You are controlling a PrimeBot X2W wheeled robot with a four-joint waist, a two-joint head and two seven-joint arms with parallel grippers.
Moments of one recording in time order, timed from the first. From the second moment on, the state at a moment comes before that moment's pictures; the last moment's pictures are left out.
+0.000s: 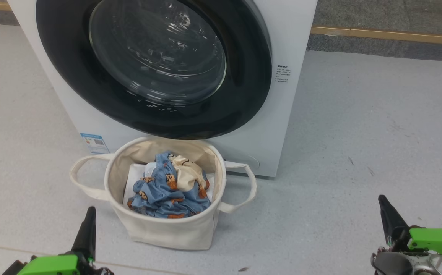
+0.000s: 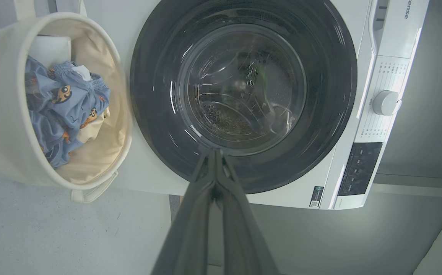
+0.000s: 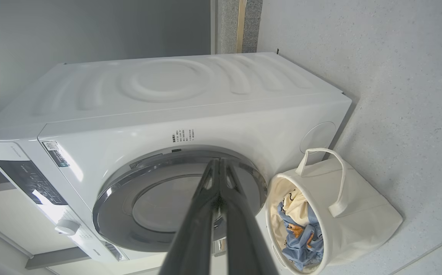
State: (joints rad) left arm -0.08 0.04 0.08 0.28 -1.60 -0.12 0.11; right arm -0.09 -0.05 -0.12 0.28 1.61 0.13 0.10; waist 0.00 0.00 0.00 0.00
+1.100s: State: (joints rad) left arm -0.08 0.04 0.08 0.28 -1.60 -0.12 0.11; right arm -0.09 -0.05 -0.13 0.28 1.61 0.13 0.10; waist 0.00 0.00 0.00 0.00
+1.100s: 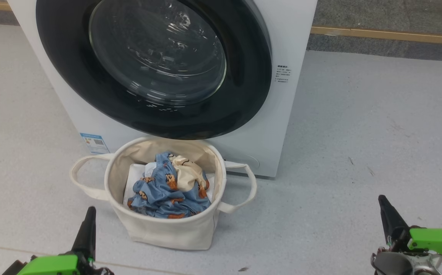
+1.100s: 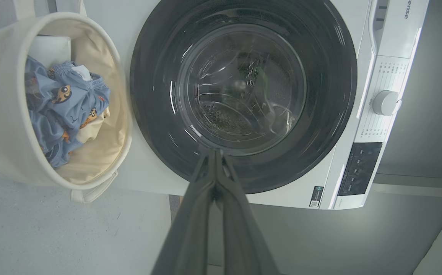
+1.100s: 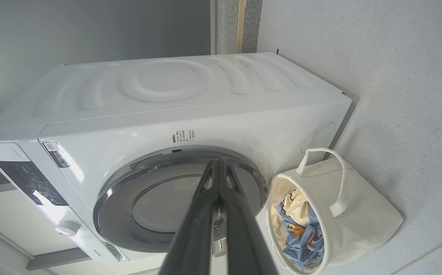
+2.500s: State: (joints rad) left arm -0.08 0.04 0.08 0.28 -1.61 -0.12 0.11; right arm -0.09 -0.05 -0.13 0.28 1.61 0.13 0.10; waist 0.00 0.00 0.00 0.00
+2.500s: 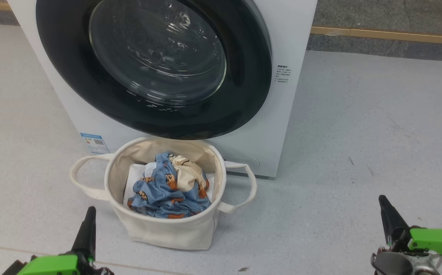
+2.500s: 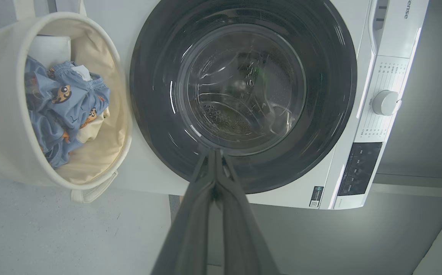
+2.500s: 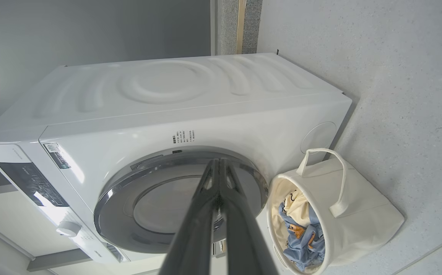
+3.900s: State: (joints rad) left arm -0.08 0.04 0.08 0.28 -1.61 -0.12 0.11; right arm -0.09 -0.05 -0.13 0.28 1.61 0.13 0.10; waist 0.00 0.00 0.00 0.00
